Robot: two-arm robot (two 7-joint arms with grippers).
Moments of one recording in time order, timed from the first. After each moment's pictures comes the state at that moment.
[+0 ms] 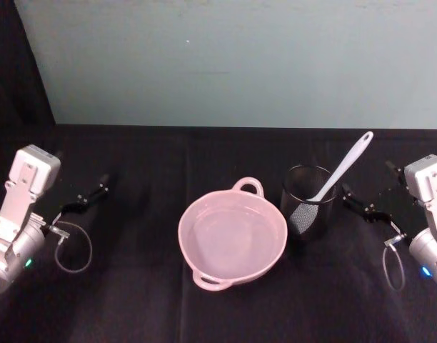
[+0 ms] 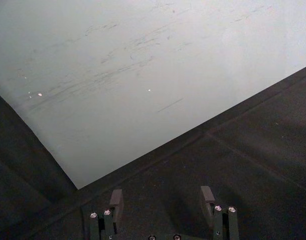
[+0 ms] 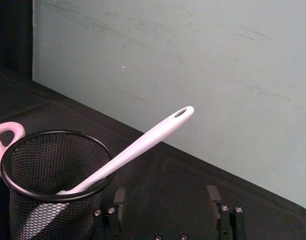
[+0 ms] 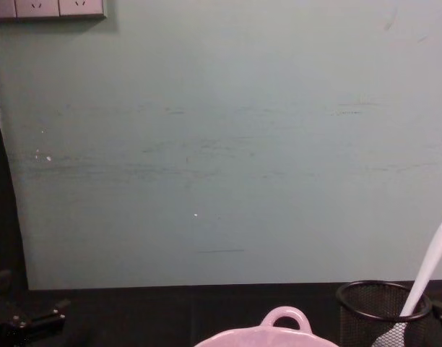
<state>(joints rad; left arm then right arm) -0.20 0.60 0.45 -1.41 -0.25 -0.12 0.03 0.20 0.60 -0.45 -1.41 0.25 -0.12 -0.03</state>
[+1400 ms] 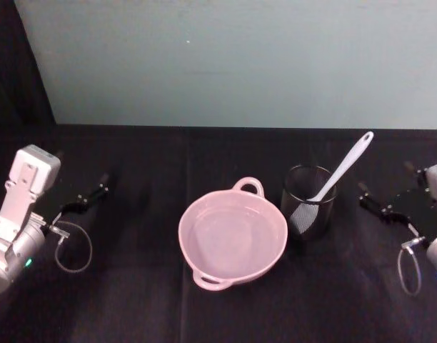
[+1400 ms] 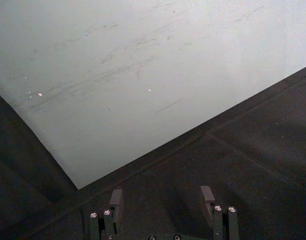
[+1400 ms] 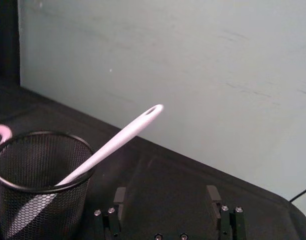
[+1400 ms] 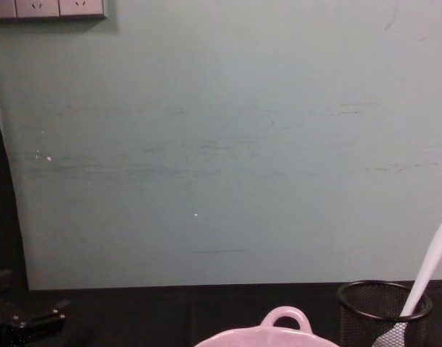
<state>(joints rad) -0.20 0.60 0.45 -1.41 -0.25 -0.12 0.03 0.12 0.63 -0.38 -1.48 0.27 -0.12 -0.05</state>
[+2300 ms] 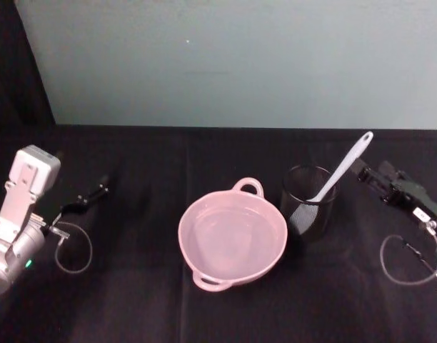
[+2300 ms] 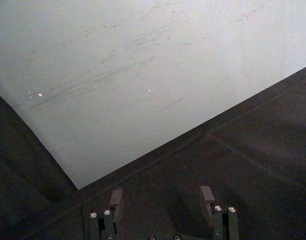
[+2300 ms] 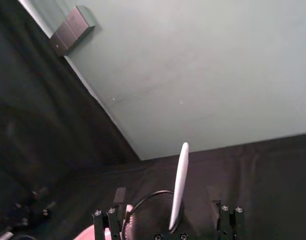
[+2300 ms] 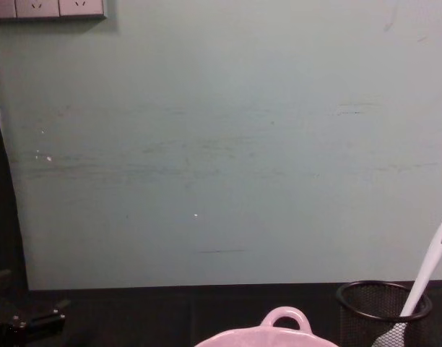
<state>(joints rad) -0.20 0.60 0.45 -1.41 -0.25 -0.12 0.03 0.06 0.55 -0.17 -1.53 0.97 0.07 0.41</state>
